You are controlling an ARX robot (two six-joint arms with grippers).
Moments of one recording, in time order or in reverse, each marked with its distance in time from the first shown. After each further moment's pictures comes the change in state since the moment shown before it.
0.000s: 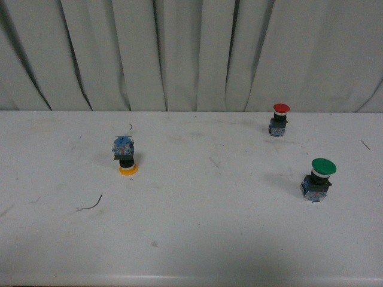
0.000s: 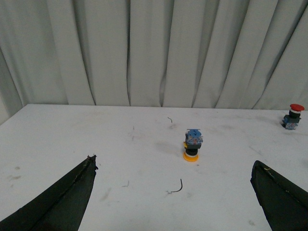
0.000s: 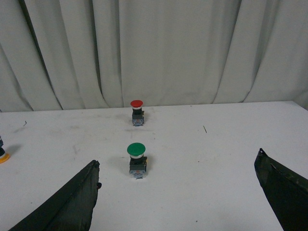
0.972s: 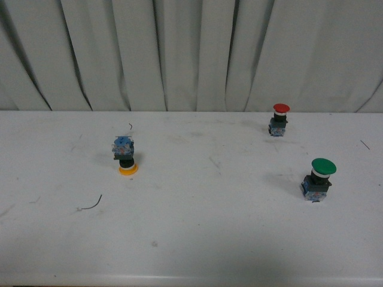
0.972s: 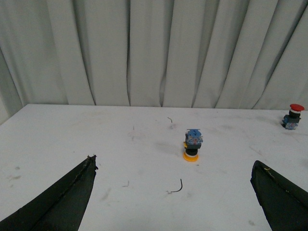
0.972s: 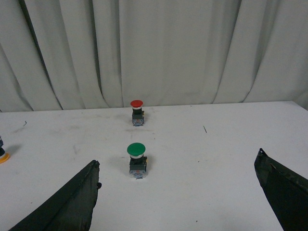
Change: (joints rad) left arm 0.000 0.000 0.000 0.000 0.000 0.000; right arm 0.000 0.000 0.000 0.000 0.000 0.000
